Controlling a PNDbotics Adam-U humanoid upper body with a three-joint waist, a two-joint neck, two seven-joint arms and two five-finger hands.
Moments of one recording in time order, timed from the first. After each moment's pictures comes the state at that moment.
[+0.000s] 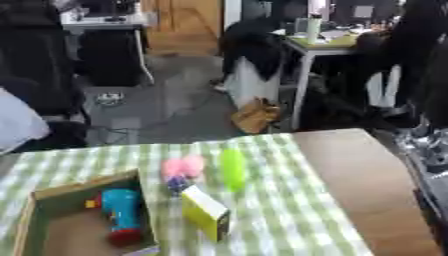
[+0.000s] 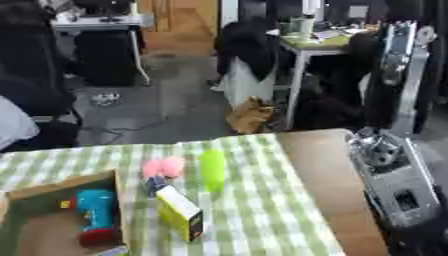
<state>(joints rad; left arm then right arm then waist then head) -0.41 0.33 0.12 -1.99 -0.25 -0.46 0.55 -0.45 -0.46 -0.03 -1.98 0.27 -0.33 -0.54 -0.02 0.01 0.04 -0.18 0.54</state>
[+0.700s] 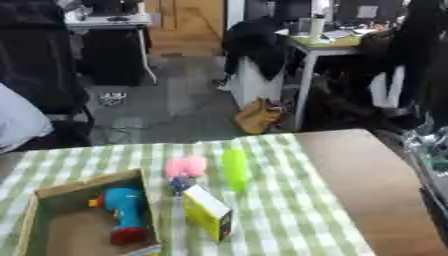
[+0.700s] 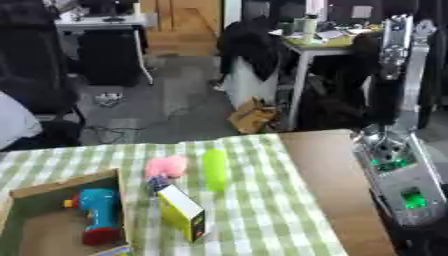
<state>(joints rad) -0.41 0.33 0.12 -1.99 -0.25 -0.46 0.55 -0.47 -0.57 0.01 -1.98 0.20 -0.16 -0.38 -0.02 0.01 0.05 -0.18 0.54</state>
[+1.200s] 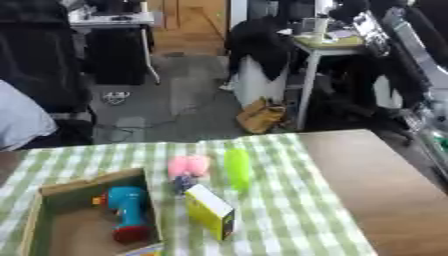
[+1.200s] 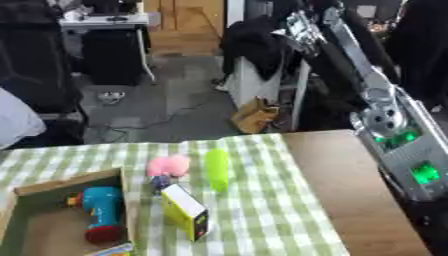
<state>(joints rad) -0.41 0.33 0.12 -1.99 -0.25 -0.46 0.54 -0.58 -0.73 0.13 -1.98 0.16 0.18 0.08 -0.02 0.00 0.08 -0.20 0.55</state>
